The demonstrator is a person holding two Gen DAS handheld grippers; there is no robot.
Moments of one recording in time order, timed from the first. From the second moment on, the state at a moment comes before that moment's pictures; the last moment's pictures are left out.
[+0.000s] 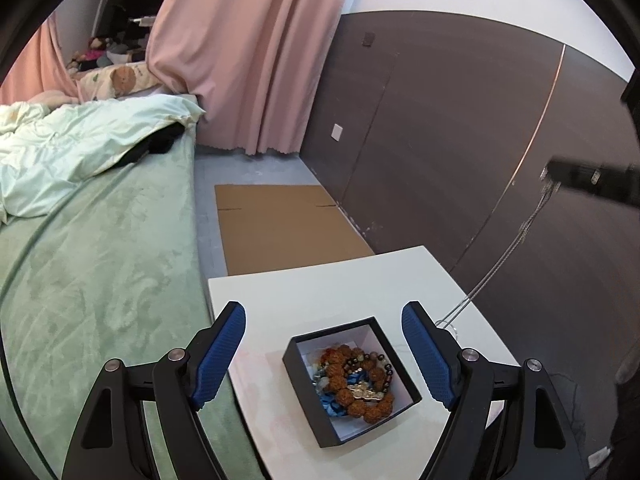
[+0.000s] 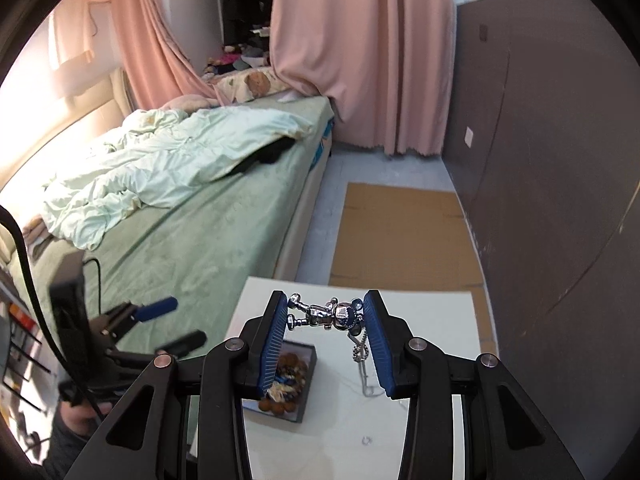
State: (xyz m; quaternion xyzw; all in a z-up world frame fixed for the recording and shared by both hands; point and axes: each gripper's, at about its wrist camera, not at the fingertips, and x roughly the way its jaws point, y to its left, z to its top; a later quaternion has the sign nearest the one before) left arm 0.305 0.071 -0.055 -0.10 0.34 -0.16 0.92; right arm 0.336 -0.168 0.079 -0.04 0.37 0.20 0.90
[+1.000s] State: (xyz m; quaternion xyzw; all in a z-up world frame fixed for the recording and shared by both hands) left arm 0.306 0.119 -0.070 -0.13 0.35 -0.11 0.92; right arm 0.341 -0.058 0.100 -0.07 0.35 0.27 0.89
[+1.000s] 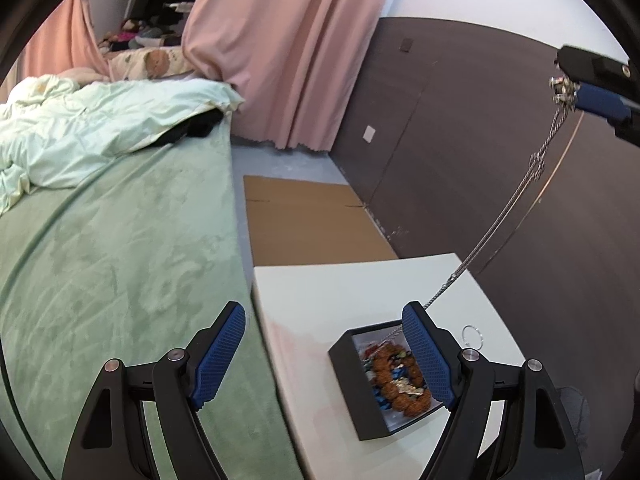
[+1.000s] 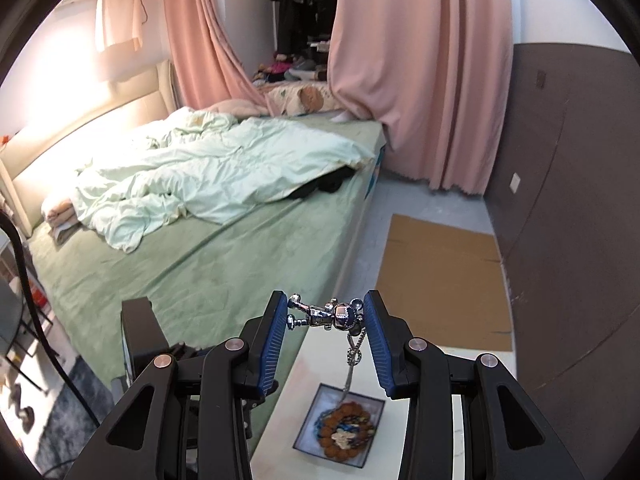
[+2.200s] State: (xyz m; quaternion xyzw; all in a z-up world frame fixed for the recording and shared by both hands) left arm 0.331 0.103 -0.101 -0.12 0.43 -0.08 0.89; right arm 0.376 -0.142 -0.057 0.08 0.49 0.30 0.81
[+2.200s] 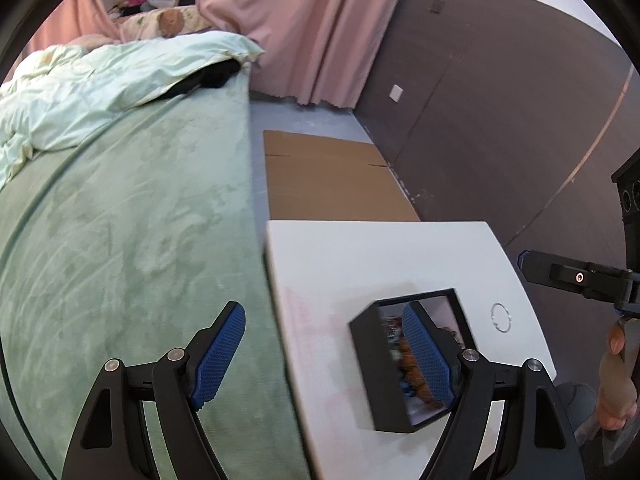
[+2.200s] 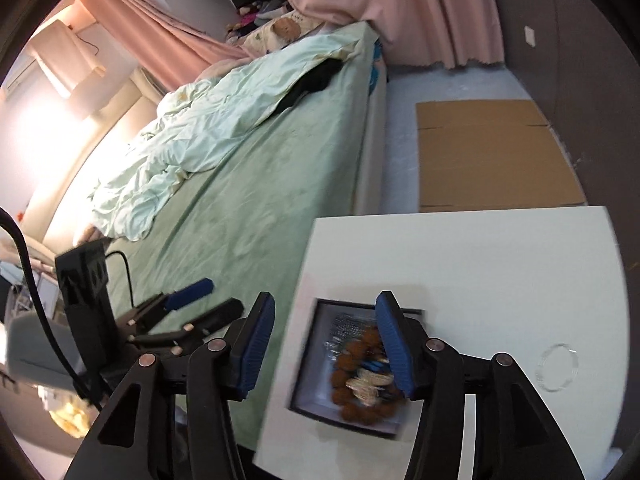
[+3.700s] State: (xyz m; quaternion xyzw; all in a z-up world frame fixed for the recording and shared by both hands) left arm 0.333 -0.172 -0.162 0.07 0.57 -0.24 0.78; right arm 0.307 -0.433 -0.142 0.25 0.48 0.16 0.82
